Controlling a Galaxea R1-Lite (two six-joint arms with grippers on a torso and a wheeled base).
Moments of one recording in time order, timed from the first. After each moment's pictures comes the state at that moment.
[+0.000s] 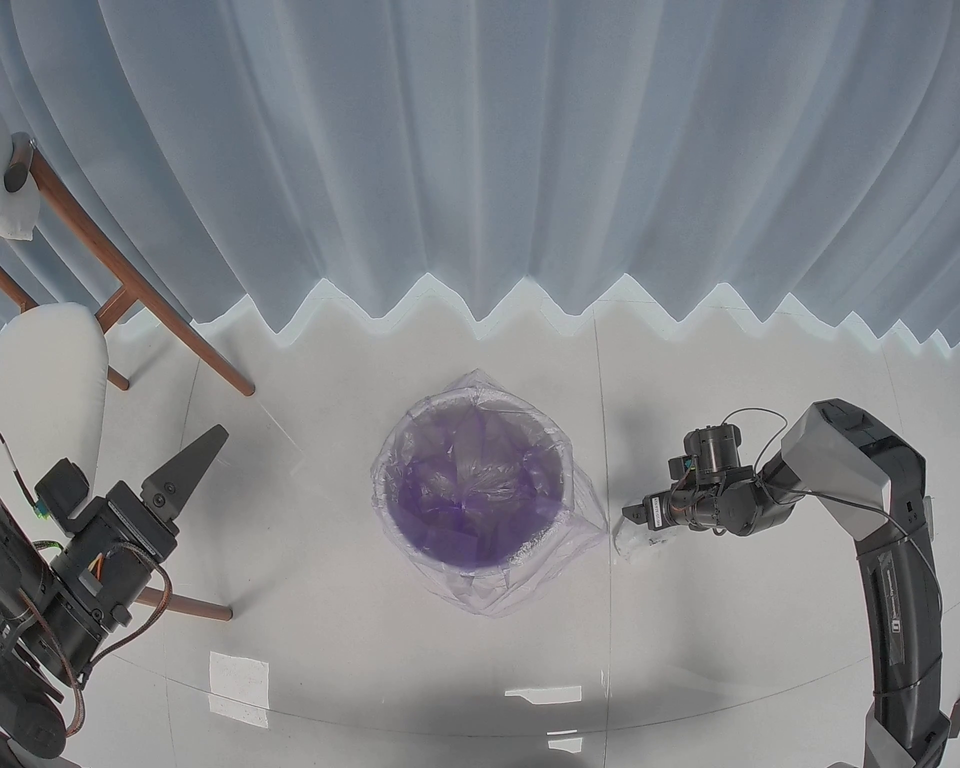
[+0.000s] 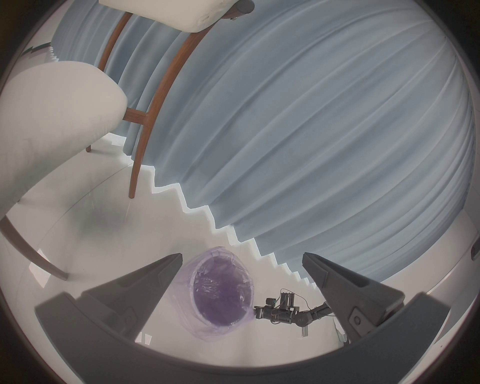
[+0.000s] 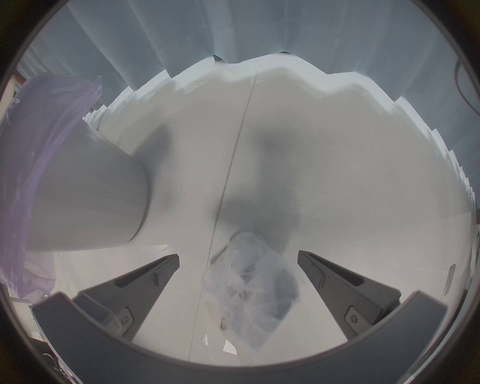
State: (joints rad) left arm -0.32 1.35 -0.08 -1.36 -0.03 -0.69; right arm 0.19 2.61 -1.45 -0.42 0.06 -0.06
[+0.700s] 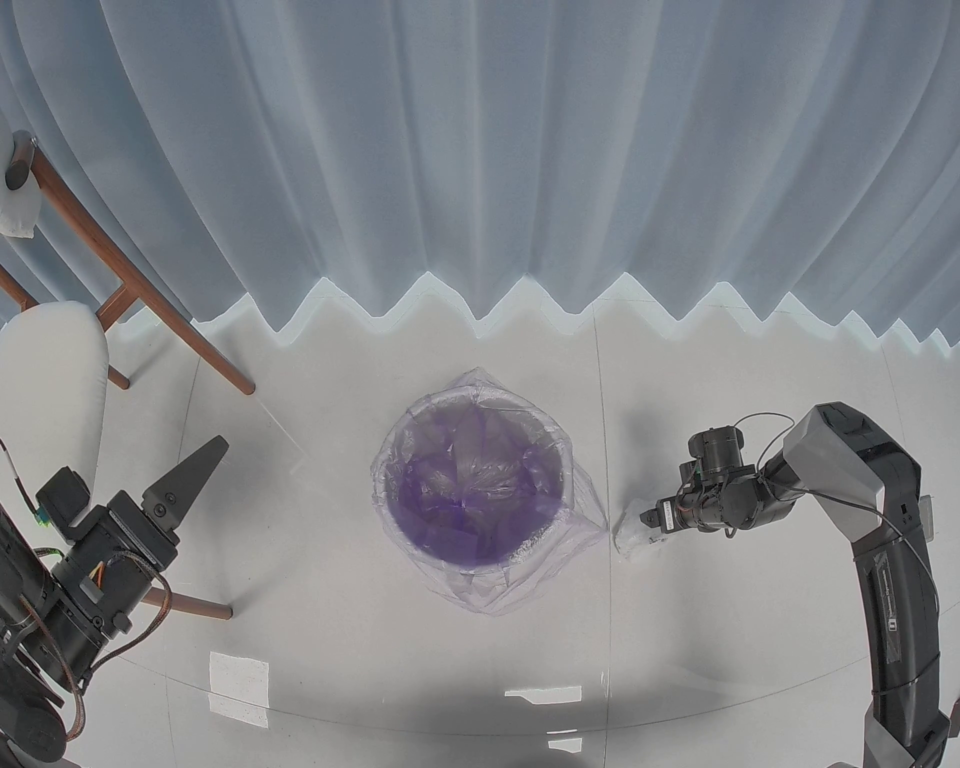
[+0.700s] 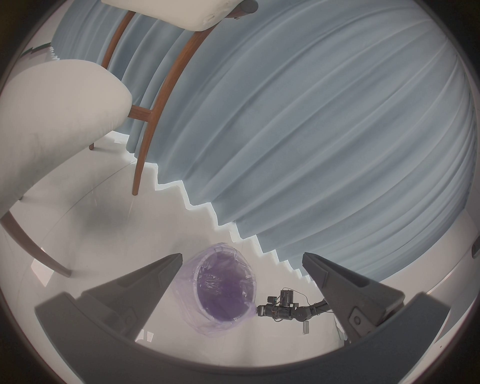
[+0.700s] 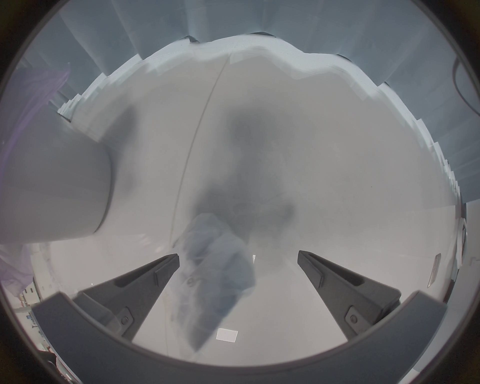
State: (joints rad) left arm -0.32 1.34 -0.06 -1.36 -0.03 -0.69; right arm 0.15 2.66 -1.54 -0.30 -0.04 -0.06
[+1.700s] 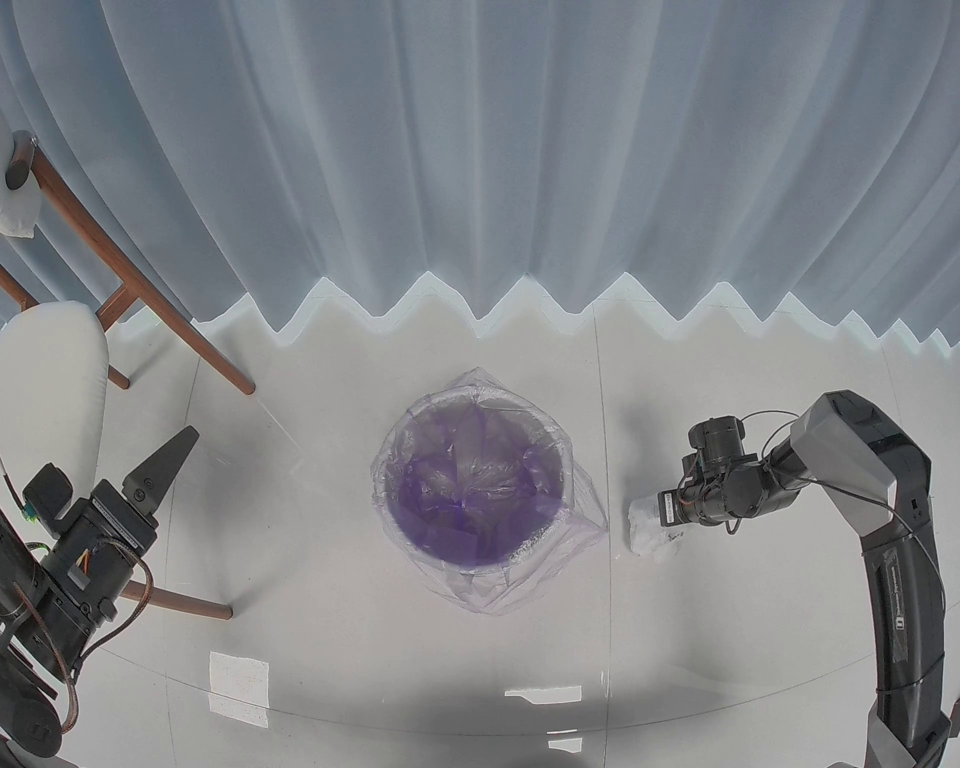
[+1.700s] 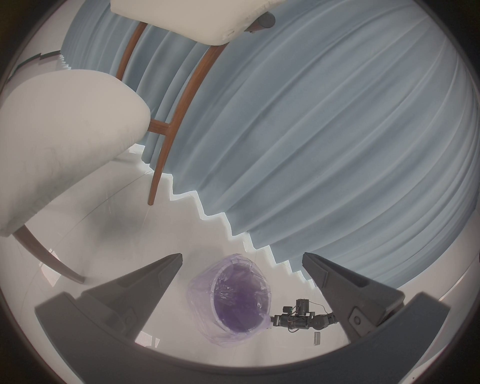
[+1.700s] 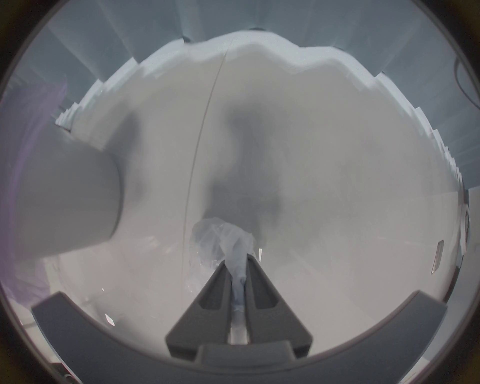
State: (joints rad) left arm -0.22 1.34 -0.05 -1.36 -0.03 -0.69; right arm 0.16 2.61 -1.53 -0.22 -0.03 0.01
